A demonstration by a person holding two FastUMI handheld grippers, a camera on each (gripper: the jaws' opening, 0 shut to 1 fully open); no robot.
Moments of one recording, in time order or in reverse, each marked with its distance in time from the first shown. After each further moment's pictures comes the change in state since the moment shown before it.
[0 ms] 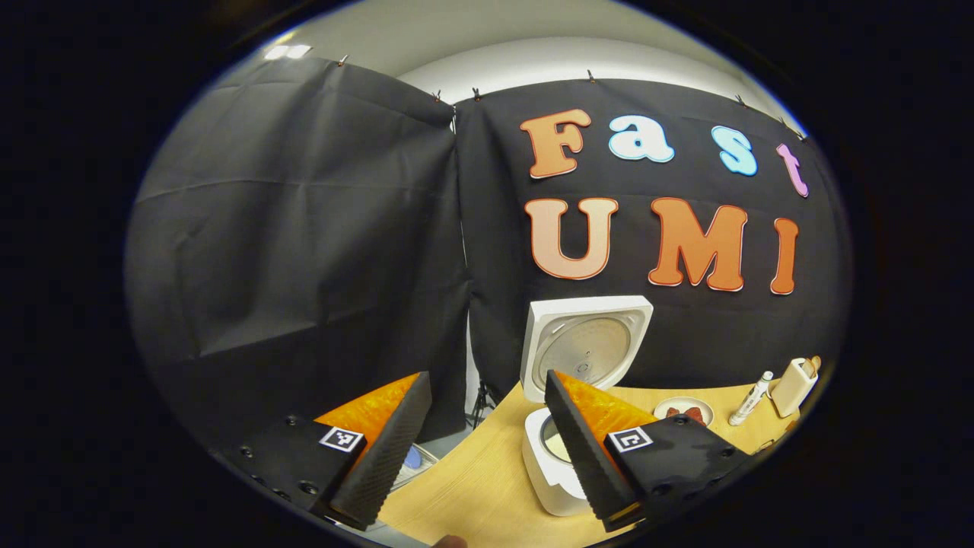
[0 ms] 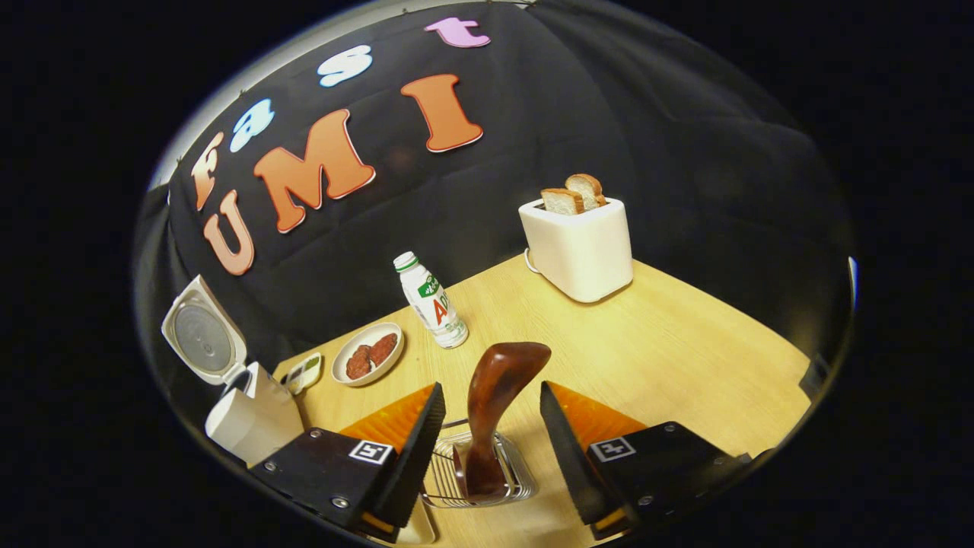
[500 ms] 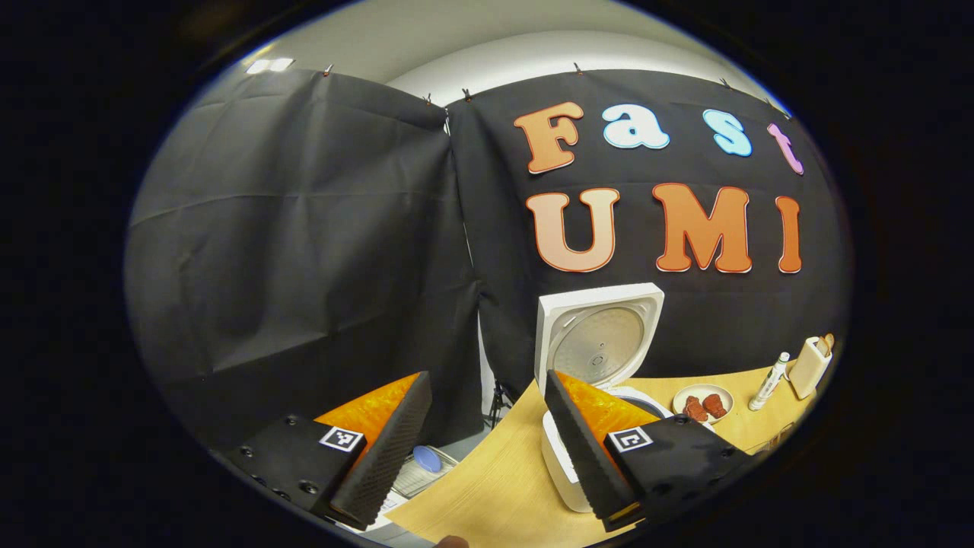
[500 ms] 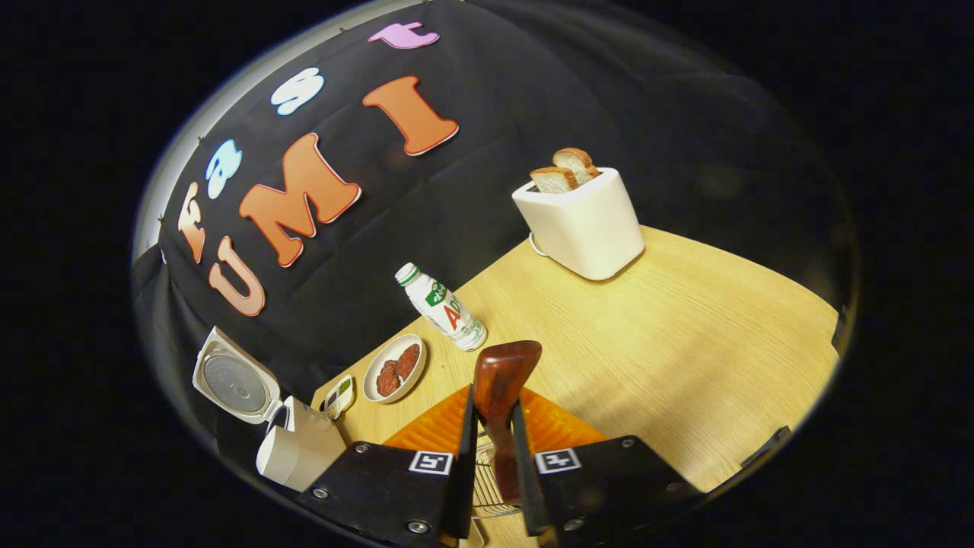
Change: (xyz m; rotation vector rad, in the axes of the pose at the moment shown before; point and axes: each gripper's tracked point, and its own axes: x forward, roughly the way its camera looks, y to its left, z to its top) left arm 0.005 0.005 0.000 0.083 -0.013 0.026; right arm 0.011 0.005 0.001 0.152 0.061 0.042
